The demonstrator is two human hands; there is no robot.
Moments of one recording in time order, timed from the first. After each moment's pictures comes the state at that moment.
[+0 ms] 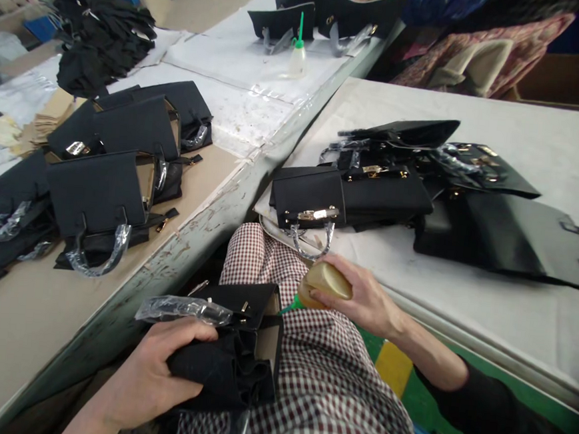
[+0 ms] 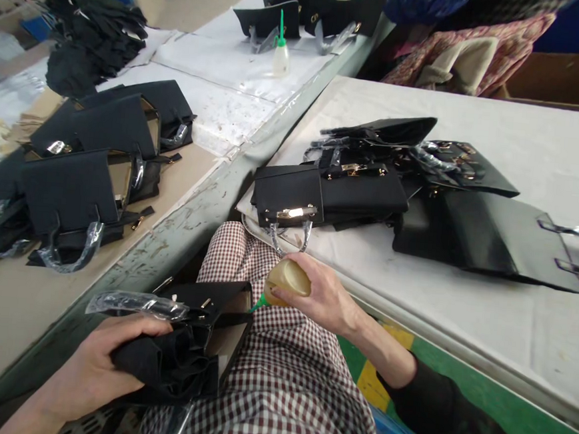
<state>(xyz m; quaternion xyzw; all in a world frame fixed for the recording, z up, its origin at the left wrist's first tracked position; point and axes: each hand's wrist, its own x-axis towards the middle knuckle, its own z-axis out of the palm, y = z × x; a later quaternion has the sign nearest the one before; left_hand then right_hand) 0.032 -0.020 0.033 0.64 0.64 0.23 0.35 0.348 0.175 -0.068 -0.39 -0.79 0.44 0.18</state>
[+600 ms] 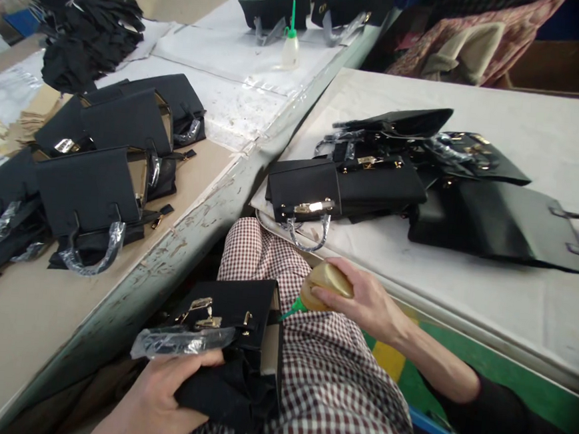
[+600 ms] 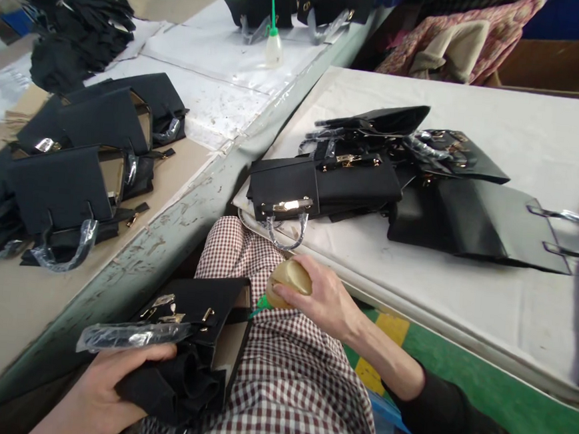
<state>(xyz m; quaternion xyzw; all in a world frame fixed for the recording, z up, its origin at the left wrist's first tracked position) 0.047 -0.060 0.019 0.68 0.64 0.20 0.30 0.353 0.155 -0.051 -0.46 -0.75 0.45 0.14</state>
